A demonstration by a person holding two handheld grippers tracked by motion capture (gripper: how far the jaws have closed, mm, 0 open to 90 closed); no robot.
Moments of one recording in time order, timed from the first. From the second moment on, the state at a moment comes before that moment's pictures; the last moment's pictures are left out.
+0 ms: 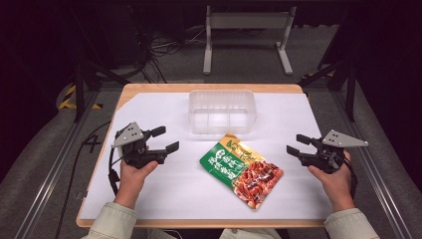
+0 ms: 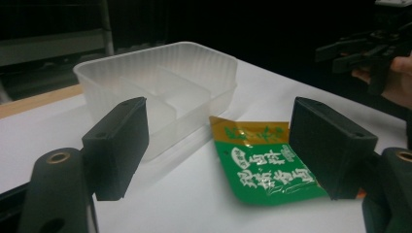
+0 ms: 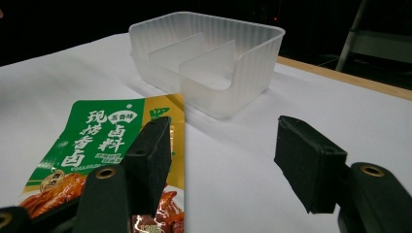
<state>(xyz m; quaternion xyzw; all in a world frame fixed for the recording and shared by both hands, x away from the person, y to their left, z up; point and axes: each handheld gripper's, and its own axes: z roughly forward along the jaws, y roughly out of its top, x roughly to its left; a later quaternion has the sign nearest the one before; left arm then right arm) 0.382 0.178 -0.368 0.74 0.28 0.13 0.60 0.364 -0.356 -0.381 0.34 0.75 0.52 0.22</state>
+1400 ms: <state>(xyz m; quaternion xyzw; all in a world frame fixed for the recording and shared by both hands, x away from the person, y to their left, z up) 0.417 0.086 -0.430 0.79 0.35 0.06 0.50 0.356 -0.362 -0.386 0.35 0.75 0.51 0.23</state>
